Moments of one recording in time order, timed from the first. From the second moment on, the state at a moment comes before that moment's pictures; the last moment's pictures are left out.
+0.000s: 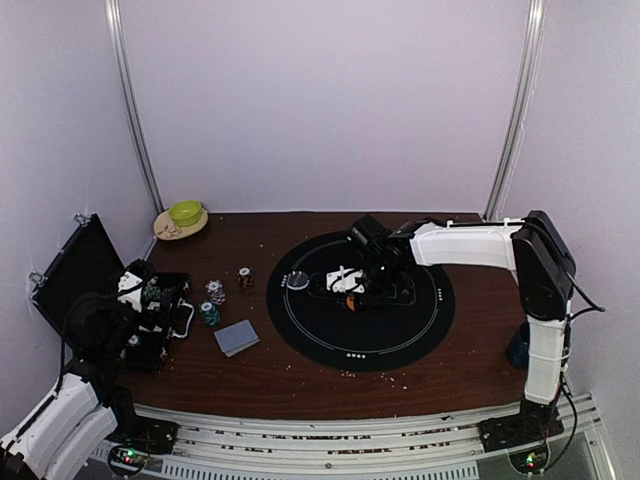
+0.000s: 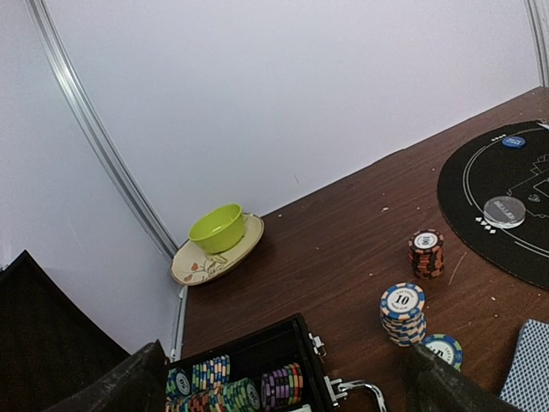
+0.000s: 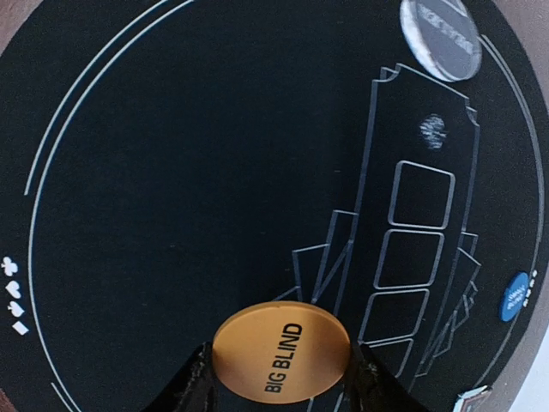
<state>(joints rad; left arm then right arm) -0.07 0.44 0.07 0.31 0.11 0.39 0.77 2.00 1.51 -0.63 0.01 -0.85</state>
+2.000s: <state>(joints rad) -0.07 0.38 0.05 0.30 0.15 0.40 0.88 2.04 1.51 -0.78 -0.07 -0.89</state>
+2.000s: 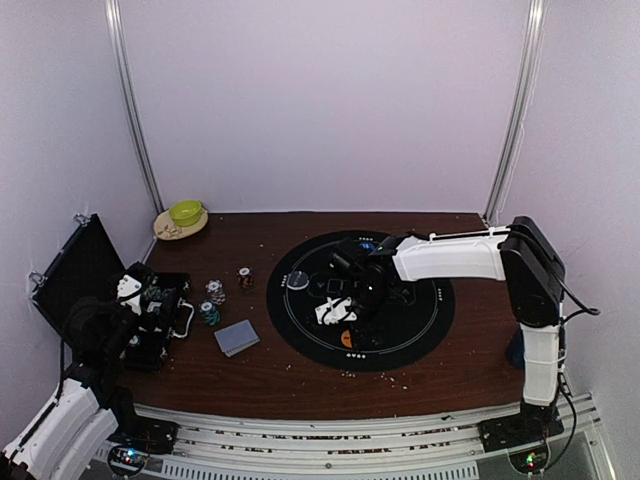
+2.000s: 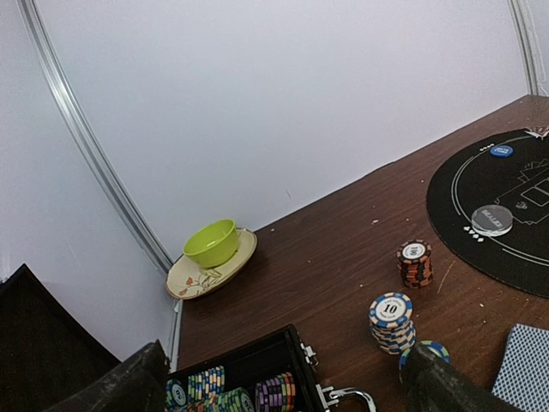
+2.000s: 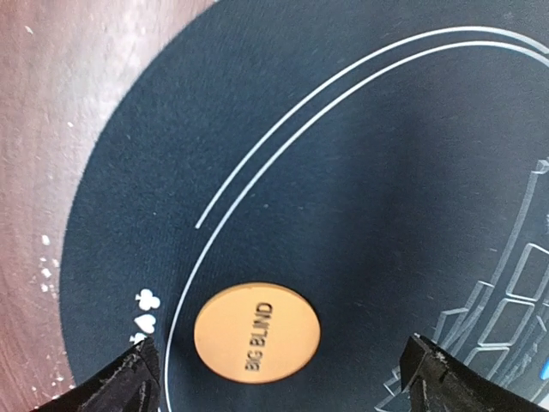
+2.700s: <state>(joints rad) -0.07 0.46 0.13 0.23 0.17 0.47 0.93 1.96 1.52 -0.68 -0.05 -0.69</state>
